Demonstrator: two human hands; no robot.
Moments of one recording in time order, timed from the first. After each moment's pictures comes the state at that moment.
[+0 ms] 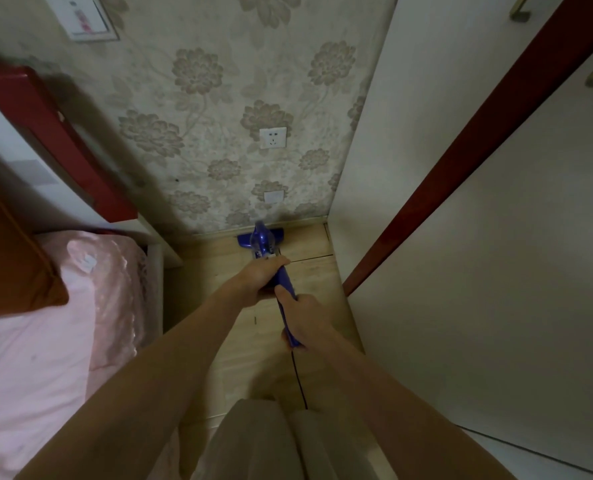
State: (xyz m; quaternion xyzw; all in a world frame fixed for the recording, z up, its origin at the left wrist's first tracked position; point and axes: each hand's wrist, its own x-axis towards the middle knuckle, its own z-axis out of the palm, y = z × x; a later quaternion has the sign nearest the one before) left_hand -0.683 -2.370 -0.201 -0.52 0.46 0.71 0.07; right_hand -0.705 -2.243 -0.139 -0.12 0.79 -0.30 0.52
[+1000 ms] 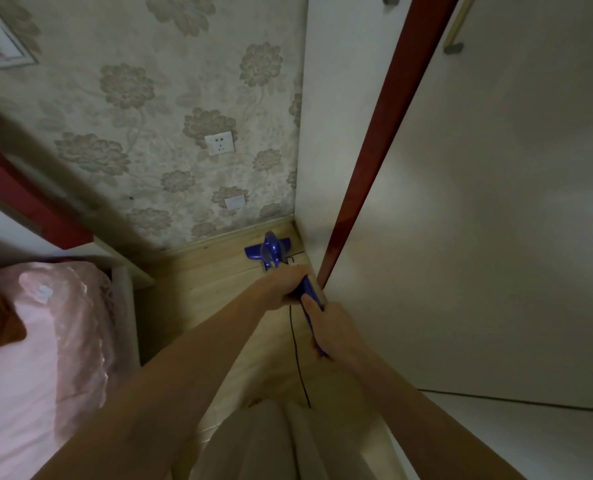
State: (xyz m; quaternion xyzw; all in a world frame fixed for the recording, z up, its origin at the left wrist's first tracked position) left_hand -0.750 -2.253 -0.173 -0.47 0.52 0.70 0.15; right_hand -0.744 -2.128 -0.132 -0.08 0.83 -0.32 0.45
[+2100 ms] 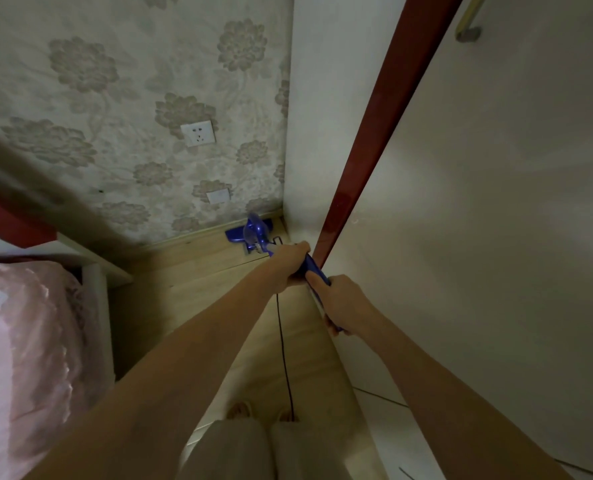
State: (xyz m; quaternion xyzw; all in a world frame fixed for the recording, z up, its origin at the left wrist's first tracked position) left_hand -0.840 -2.265 -0.208 -0.52 0.49 0.69 0.08; right_hand -0.840 -2.141 -0.150 -0.13 0.86 -0.26 0.43
